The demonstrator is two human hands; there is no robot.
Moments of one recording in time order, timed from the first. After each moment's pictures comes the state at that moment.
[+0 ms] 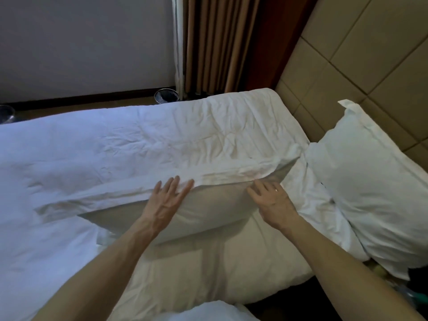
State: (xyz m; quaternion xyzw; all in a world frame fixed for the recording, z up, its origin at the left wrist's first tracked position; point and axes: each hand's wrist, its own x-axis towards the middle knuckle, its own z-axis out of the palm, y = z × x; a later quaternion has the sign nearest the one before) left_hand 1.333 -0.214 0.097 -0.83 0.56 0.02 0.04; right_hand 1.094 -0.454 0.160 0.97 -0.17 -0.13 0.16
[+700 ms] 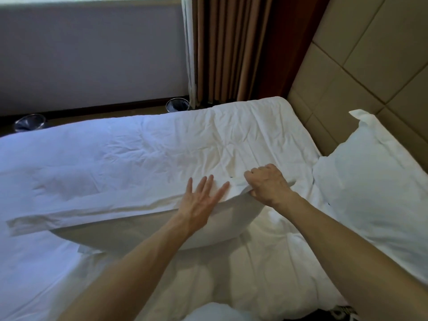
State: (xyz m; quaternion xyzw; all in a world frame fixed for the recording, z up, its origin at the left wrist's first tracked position) left_hand 1.231 -0.395 0.134 -0.83 0.55 0.08 0.04; right_hand 1.124 -0.595 0.193 0.99 -0.10 -0.09 0.09
